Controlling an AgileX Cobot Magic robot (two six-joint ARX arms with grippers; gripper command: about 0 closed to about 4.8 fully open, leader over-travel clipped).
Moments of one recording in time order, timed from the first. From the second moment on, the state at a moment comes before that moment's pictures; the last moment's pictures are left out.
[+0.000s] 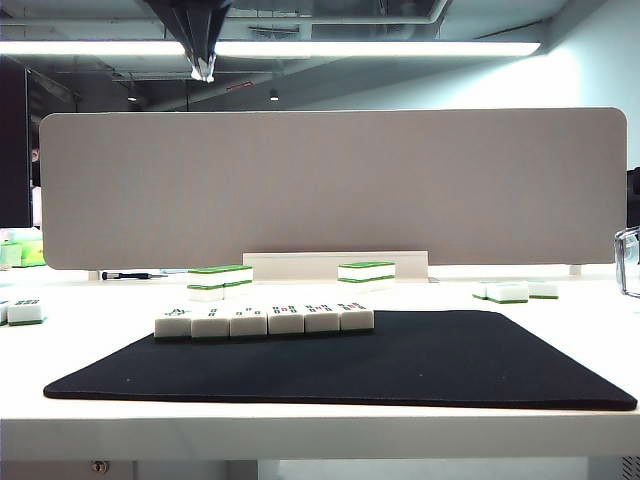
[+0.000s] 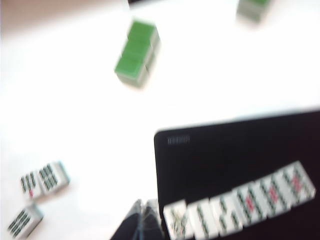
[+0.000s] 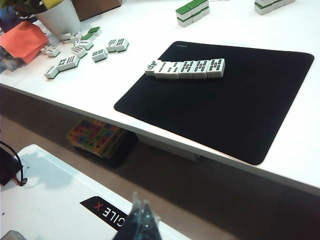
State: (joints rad) left arm -0.58 1.74 1.96 -1.09 -0.42 -0.19; right arm 0.01 0.01 0.96 -1.39 -0.65 0.05
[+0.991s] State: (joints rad) left arm -0.24 0.92 0.63 -0.12 -0.43 -0.17; right arm 0.01 0.01 0.96 -1.39 -0.65 0.05
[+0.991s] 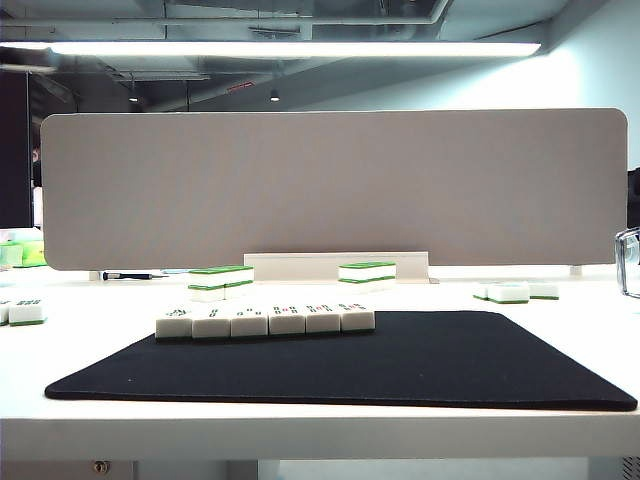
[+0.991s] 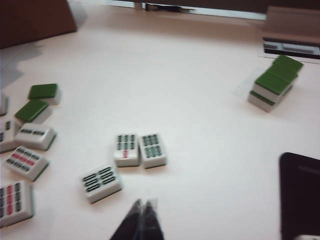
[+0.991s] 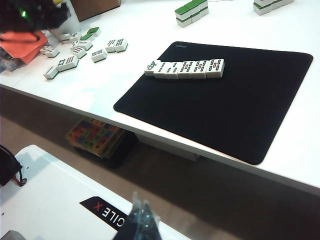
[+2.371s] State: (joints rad) left arm -0.01 0.08 0.00 -0.09 -0.14 -0.11; right arm 0.01 0.01 0.96 -1.39 -0.65 0.05
